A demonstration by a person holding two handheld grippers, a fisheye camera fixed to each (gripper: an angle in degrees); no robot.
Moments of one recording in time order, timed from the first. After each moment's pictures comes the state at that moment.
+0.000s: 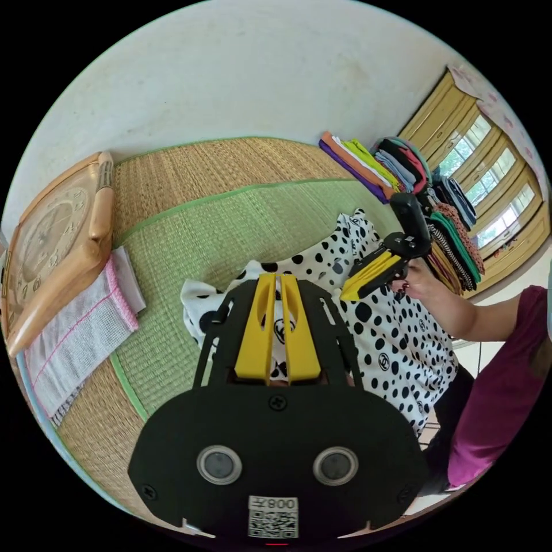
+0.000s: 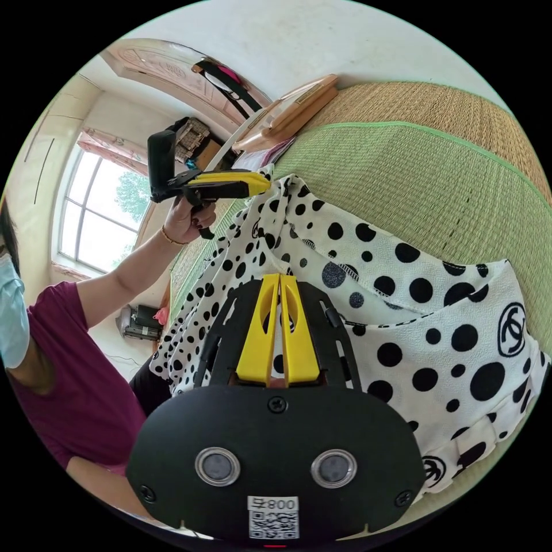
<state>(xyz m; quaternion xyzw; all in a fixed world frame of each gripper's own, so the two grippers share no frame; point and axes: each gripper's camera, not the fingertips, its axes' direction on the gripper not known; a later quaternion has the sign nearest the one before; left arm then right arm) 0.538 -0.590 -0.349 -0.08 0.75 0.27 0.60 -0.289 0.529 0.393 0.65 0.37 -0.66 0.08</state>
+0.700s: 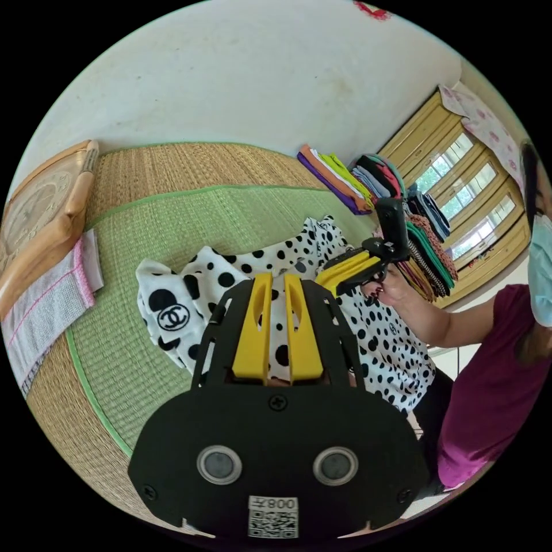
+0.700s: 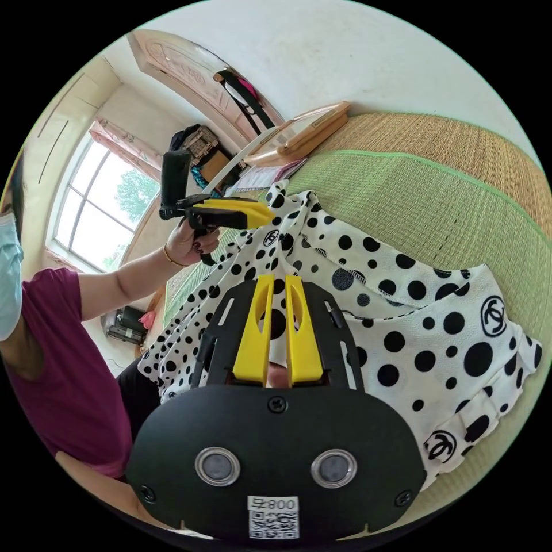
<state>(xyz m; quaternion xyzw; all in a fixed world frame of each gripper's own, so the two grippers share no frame) 0.505 -0.555 -0.386 -0.08 0.79 0.23 0.56 -0.265 0.507 0.428 0.66 0.37 -0.65 0.01</state>
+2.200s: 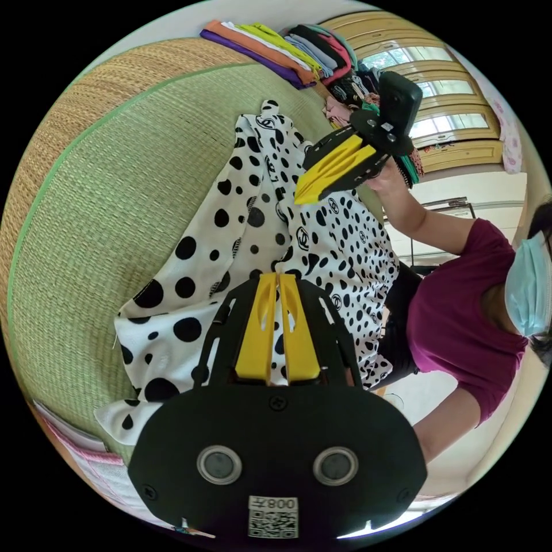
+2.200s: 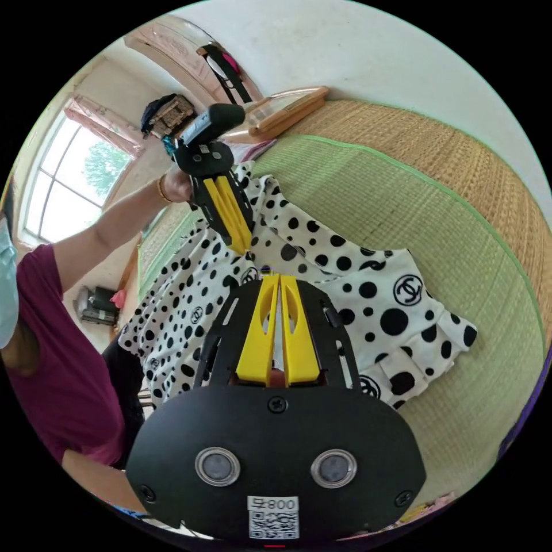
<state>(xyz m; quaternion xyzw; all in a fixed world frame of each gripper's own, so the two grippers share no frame) 0.710 -0.590 -0.497 -0.18 0.75 0.55 0.32 -0.230 0.558 0.410 0.72 0.42 -0.55 0.03</state>
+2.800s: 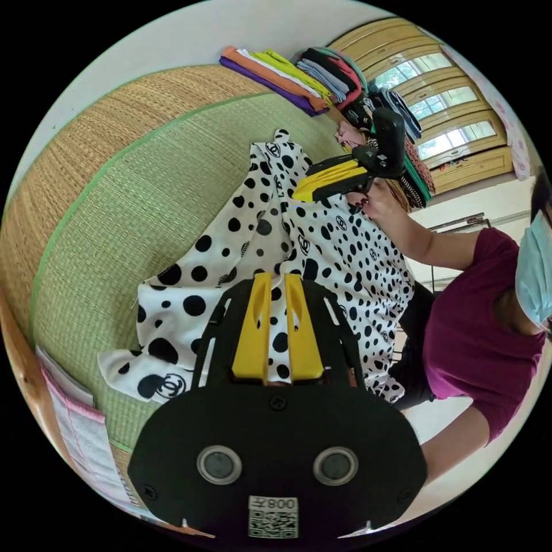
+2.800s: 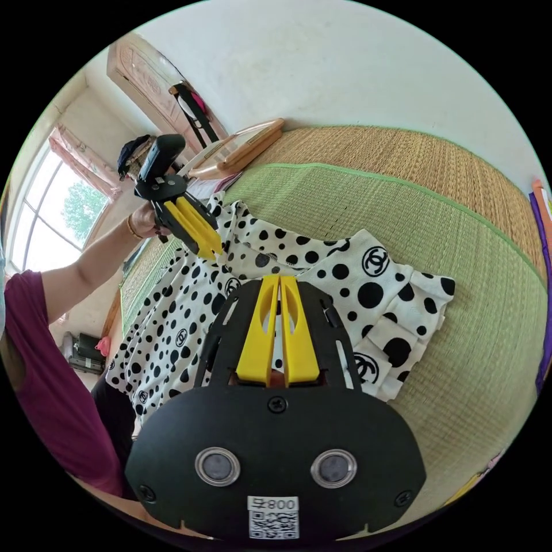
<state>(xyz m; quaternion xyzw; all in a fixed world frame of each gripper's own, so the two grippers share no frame) 0.656 -0.599 -0.466 -0.13 0.76 0.49 0.41 -0.169 0.529 0.381 0.77 0.30 -0.57 -0.03</state>
